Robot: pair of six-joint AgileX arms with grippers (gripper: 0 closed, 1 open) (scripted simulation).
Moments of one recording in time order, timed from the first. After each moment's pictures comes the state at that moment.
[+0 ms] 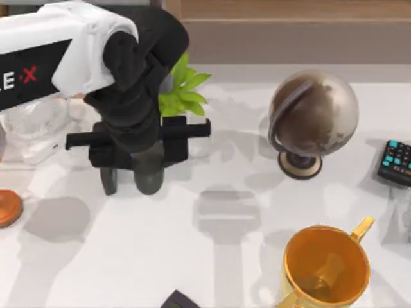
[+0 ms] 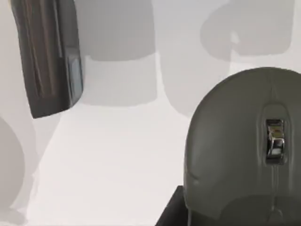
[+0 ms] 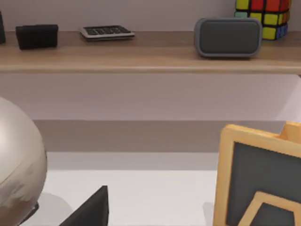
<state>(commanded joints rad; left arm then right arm) -0.57 1.80 1.36 -0.93 -0.05 -0.59 0.00 0.00 0.00 0.00 0.00 0.00</state>
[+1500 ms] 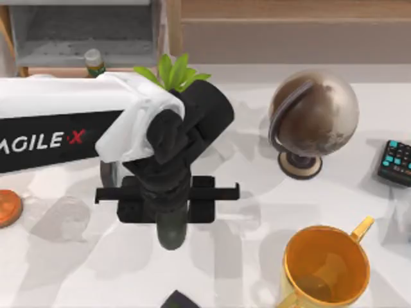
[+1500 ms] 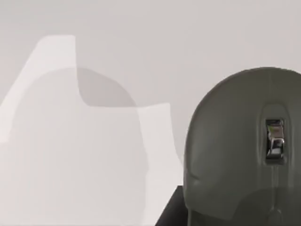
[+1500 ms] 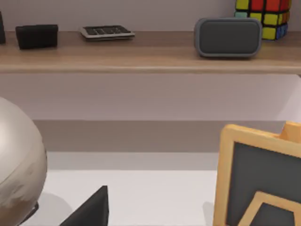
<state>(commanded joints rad) -0.74 1.81 1.19 -0.82 -0.08 -0.70 0.00 0.00 0.00 0.00 0.00 0.00</state>
